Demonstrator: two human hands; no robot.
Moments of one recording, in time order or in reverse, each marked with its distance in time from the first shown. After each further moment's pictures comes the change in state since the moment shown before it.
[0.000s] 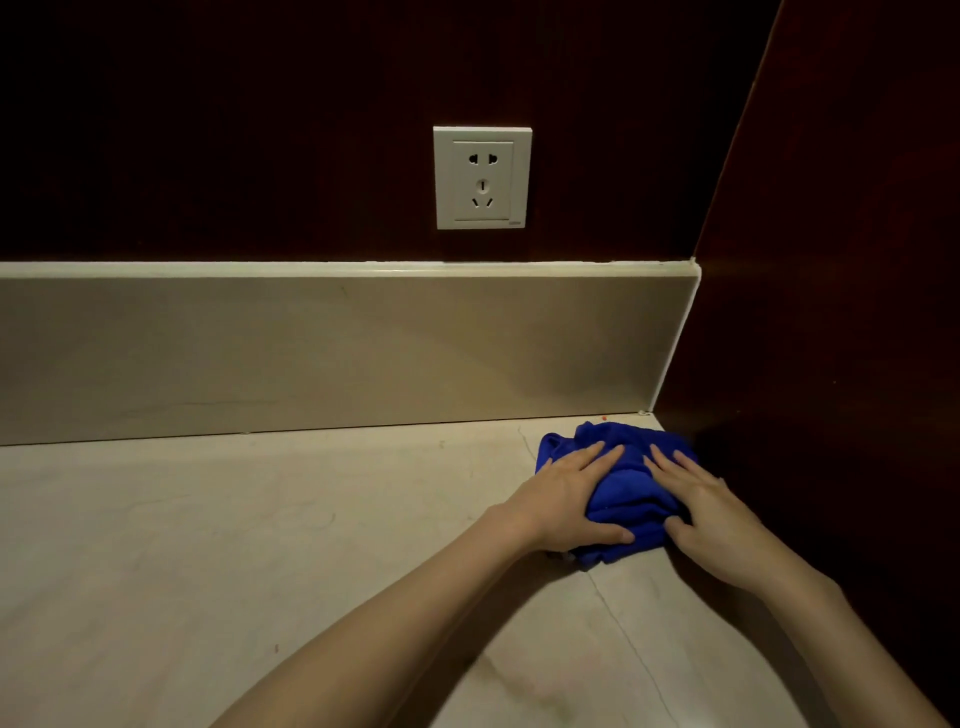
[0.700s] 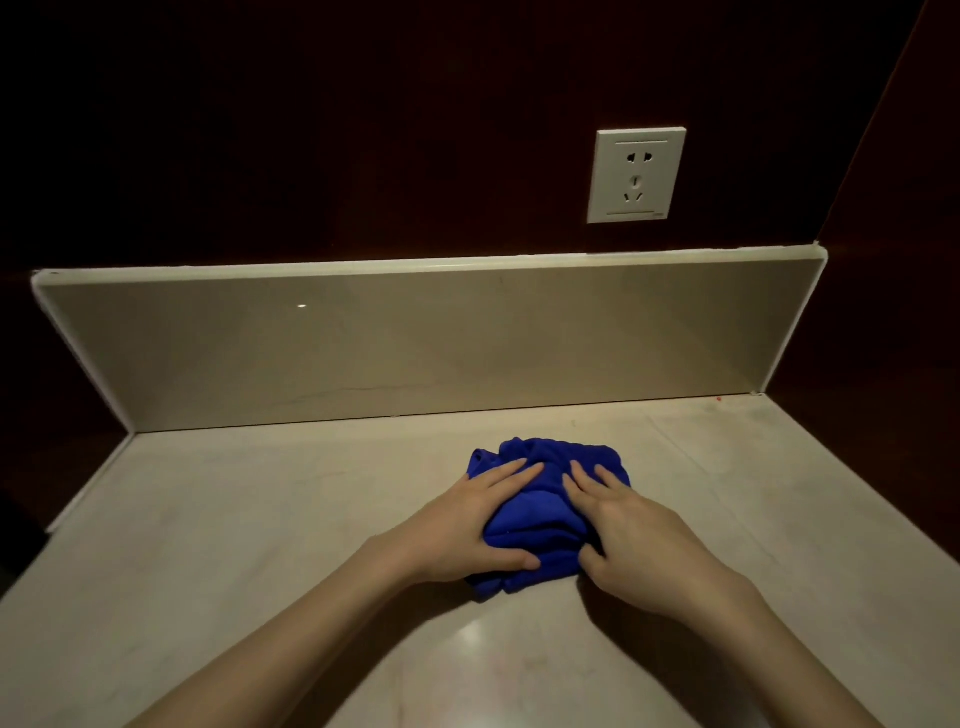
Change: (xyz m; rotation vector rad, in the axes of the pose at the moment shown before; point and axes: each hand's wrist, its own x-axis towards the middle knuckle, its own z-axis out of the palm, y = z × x) left_hand -0.224 -0.117 -0.087 -0.012 0.002 -0.061; right_hand -0.044 -0.224 0.074 -0.120 -0.052 -0.239
